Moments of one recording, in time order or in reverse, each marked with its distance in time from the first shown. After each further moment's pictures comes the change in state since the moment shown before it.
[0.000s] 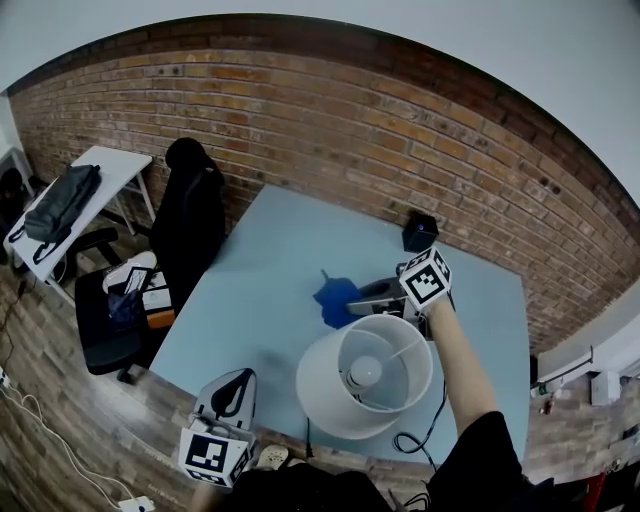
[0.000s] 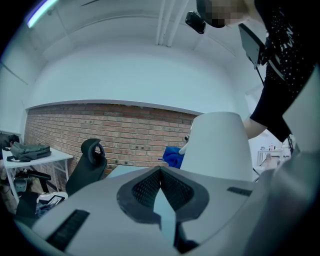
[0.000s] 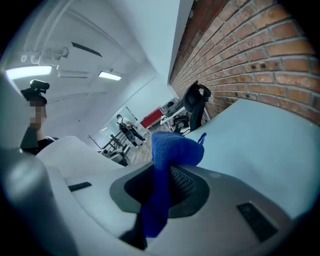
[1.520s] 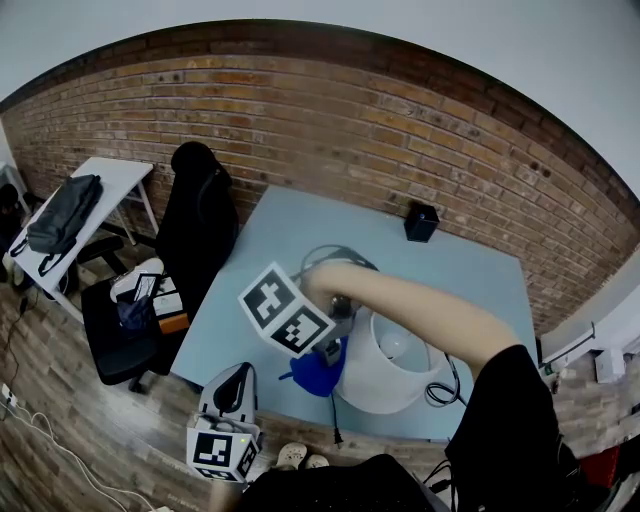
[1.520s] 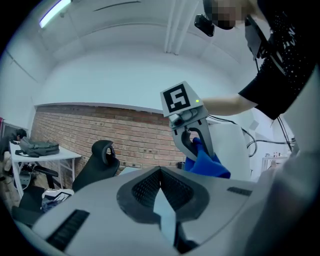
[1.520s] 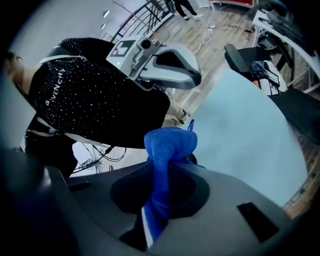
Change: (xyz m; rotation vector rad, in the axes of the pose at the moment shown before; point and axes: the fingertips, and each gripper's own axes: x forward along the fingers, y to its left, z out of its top) left arm -0.047 0.049 -0.004 -0.054 -0.057 0.051; right arm 0.113 0.164 -0.062 -0.608 1.528 0.192
